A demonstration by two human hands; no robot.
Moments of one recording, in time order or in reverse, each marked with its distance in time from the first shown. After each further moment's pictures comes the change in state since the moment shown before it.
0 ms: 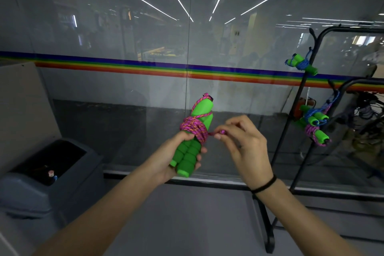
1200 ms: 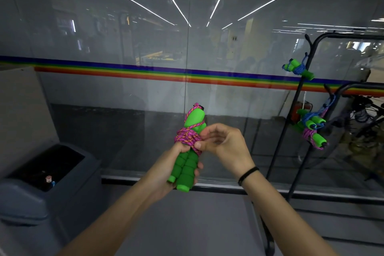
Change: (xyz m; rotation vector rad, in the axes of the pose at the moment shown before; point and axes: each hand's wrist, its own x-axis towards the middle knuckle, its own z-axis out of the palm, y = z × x) left_hand -0.018 -0.010 -0.005 0.063 0.017 0.057; right_hand 0.021 -0.021 0.023 0.492 -0.251 0.556
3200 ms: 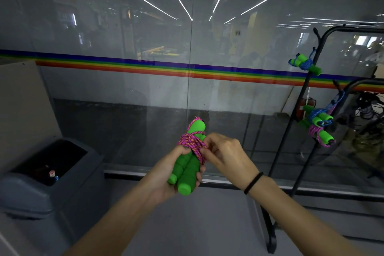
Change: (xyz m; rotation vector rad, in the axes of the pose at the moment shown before) left_hand 0.004 -0.006 -0.017 -0.180 -0.009 -0.246; right_hand -0.003 0.029 0.009 -0.561 -0.150 -0.343
